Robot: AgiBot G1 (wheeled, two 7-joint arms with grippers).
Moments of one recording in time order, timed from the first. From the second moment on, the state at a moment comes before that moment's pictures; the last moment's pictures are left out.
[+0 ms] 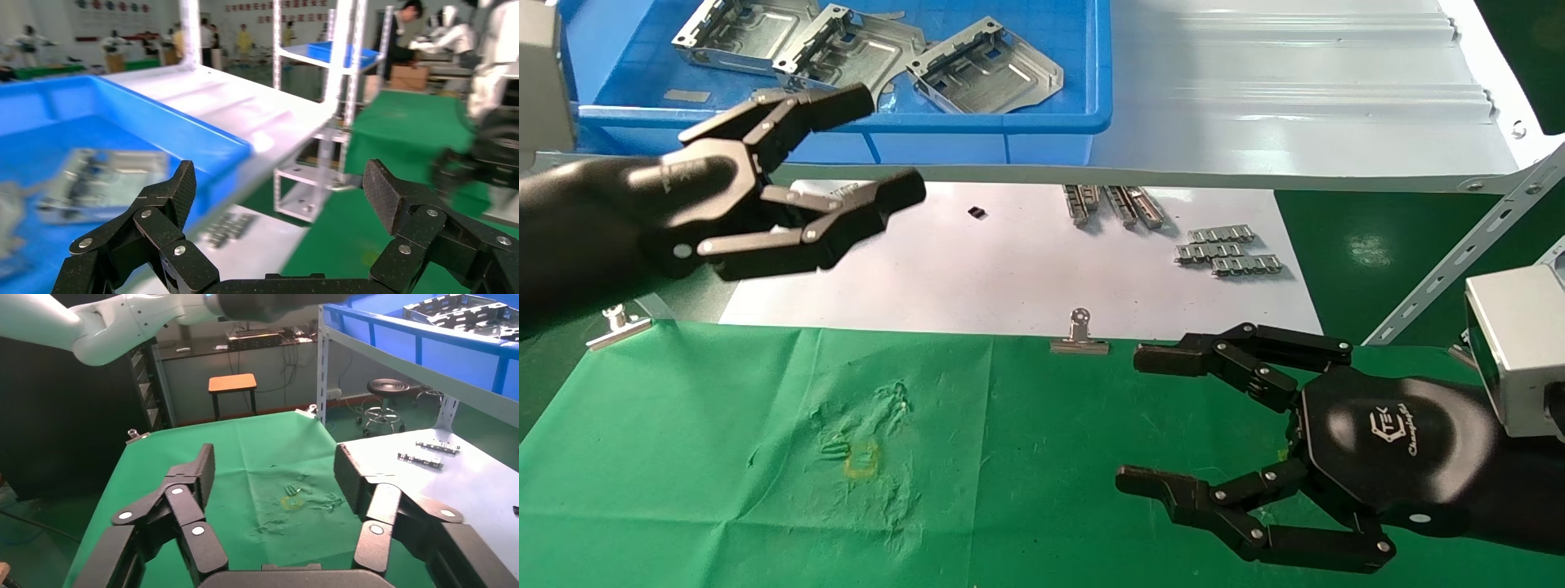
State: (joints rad) left arm -1.27 0.77 0.30 -1.14 0.84 1.19 -0.23; right arm 1.10 -0.55 -0.42 1.24 -0.62 -1.43 0.10
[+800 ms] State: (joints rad) left arm -1.88 1.03 0.50 -0.40 1.25 1.00 -0.18; right arm 1.10 -0.55 -0.42 1.24 -0.62 -1.43 0.10
